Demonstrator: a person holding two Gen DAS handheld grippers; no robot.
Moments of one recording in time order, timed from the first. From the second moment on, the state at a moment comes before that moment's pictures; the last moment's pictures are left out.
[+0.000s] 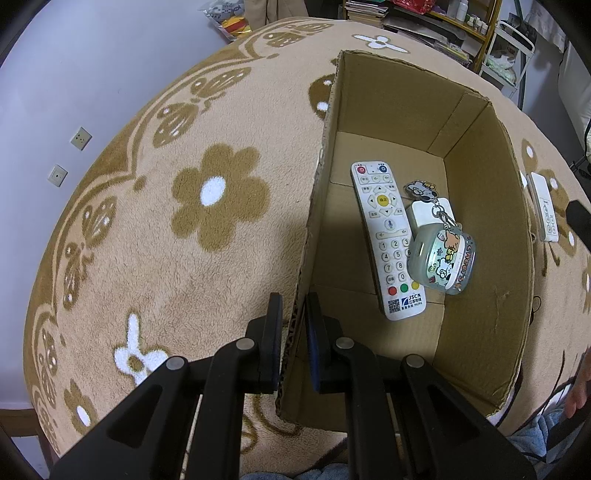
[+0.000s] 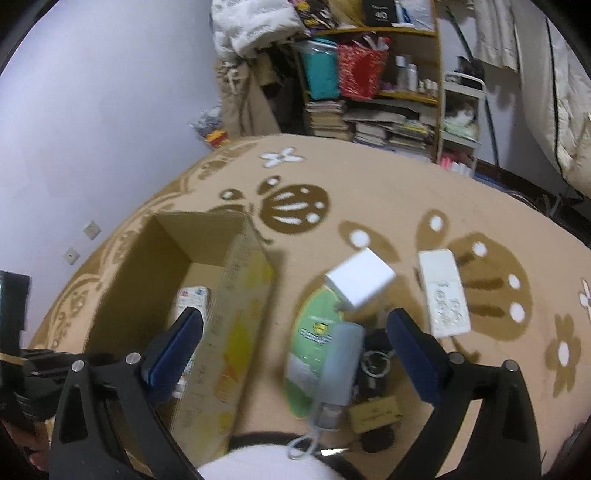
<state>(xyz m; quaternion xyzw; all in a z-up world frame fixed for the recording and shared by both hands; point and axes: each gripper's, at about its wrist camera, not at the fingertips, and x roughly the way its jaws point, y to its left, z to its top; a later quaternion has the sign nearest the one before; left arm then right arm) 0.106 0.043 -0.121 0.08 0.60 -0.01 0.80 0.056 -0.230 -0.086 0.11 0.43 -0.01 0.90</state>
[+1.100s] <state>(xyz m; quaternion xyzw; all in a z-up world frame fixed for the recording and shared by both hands) 0.105 0.043 -0.121 0.08 0.60 -0.02 0.80 0.063 -0.242 -0.166 0.09 0.53 -0.08 0.84</state>
